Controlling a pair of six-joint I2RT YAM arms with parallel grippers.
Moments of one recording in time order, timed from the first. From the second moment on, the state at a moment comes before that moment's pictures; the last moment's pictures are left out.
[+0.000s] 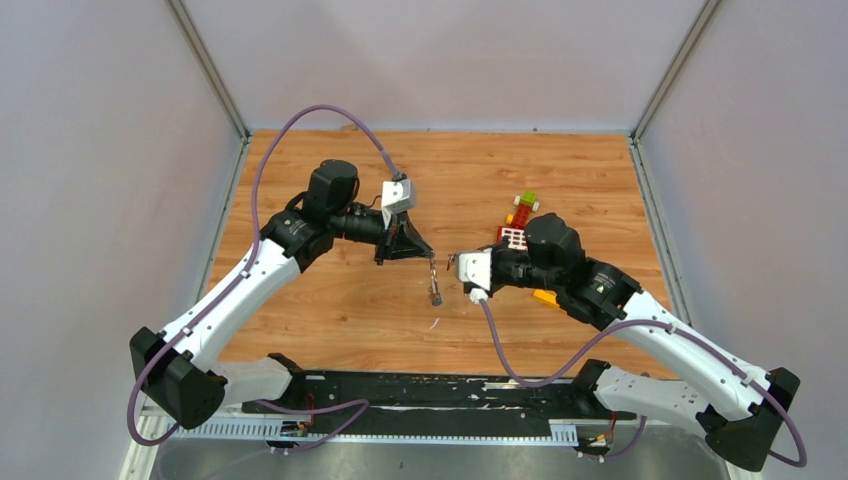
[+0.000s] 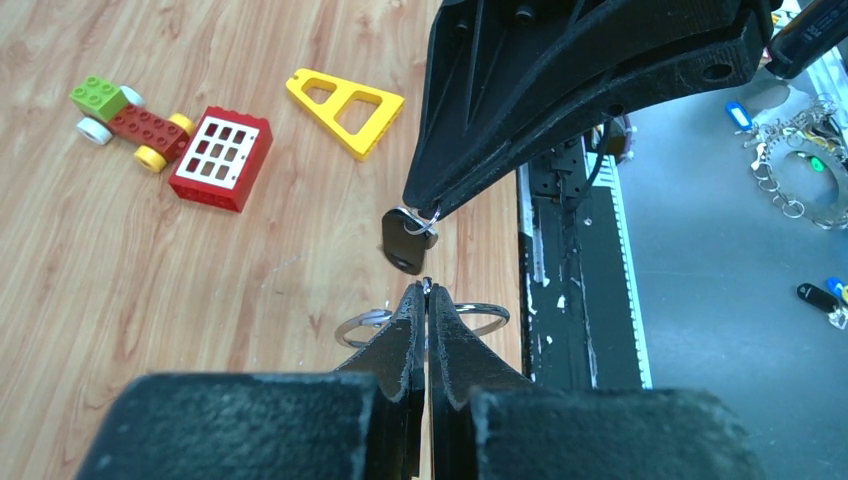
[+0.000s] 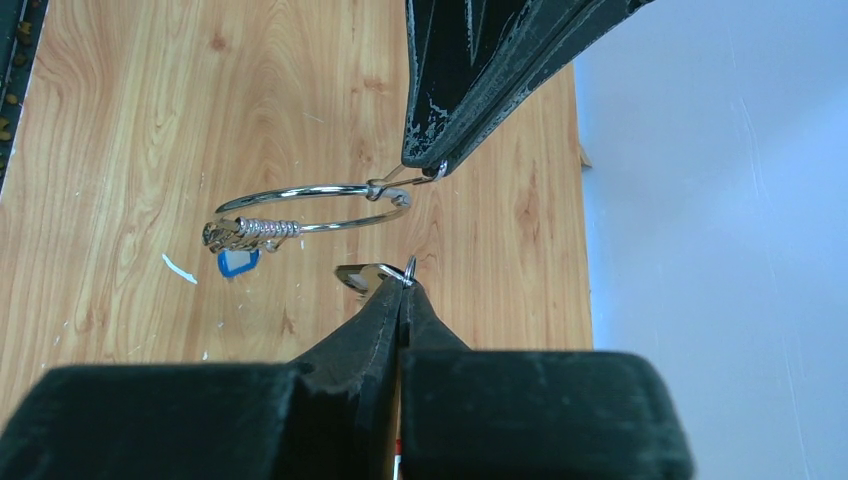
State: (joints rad) left arm -0.58 1.22 1.18 -0.45 0.97 0.24; right arm 0.86 0.95 0.97 -0.39 -0.37 -0.89
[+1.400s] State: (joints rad) left arm -0.60 1.21 1.07 -0.11 1.00 -0.15; right arm 0.91 0.92 0.97 -0.37 -0.35 -0.88
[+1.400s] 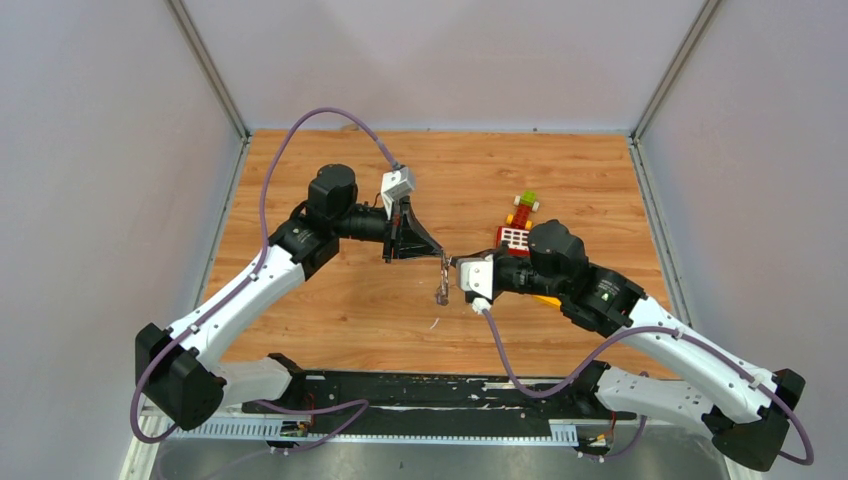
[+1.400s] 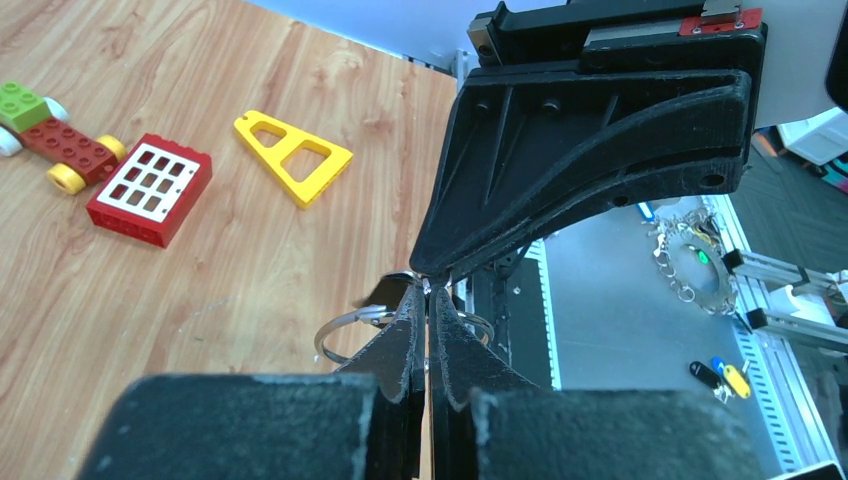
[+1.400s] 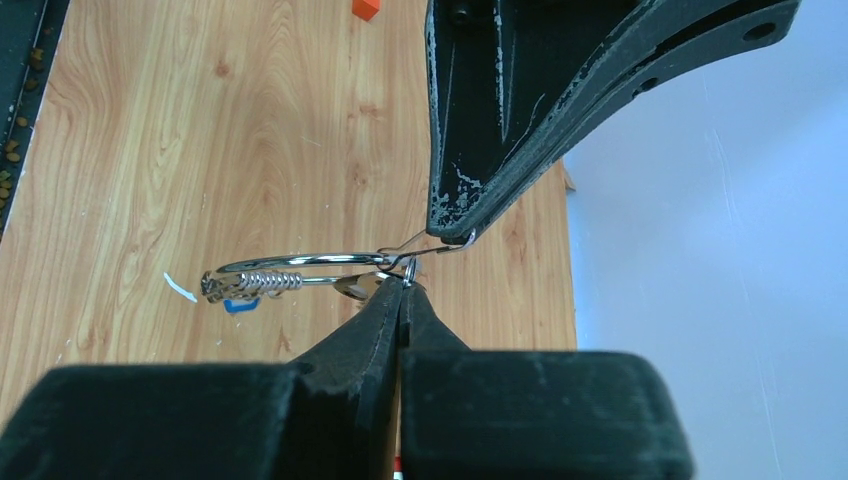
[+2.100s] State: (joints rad) left arm -0.60 1.21 1.05 -0.08 1.02 -0.18; right arm 0.92 0.92 0.96 -0.35 -0.32 -0.88
